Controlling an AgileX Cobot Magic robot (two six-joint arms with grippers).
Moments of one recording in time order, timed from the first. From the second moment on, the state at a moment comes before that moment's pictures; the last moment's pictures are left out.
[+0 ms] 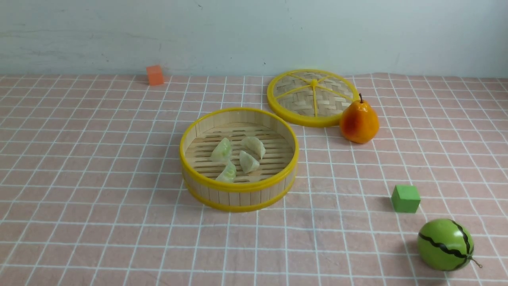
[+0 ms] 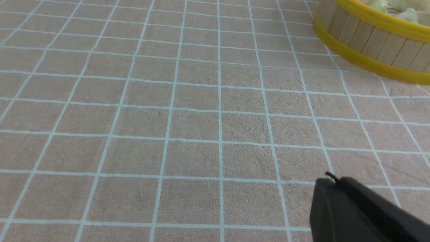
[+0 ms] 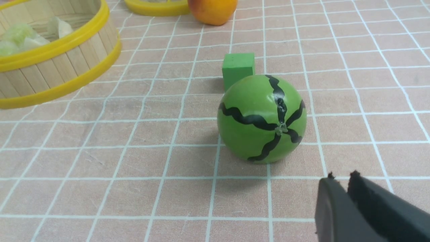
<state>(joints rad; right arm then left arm) 0.07 -0.01 0.01 0.06 0.39 0.13 -0.07 -0.01 0.03 -0.05 0.40 -0.08</state>
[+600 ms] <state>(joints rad) 0.07 -0.01 0.01 0.06 0.39 0.13 -0.07 -0.01 0.03 -0.05 0.40 -0.08</state>
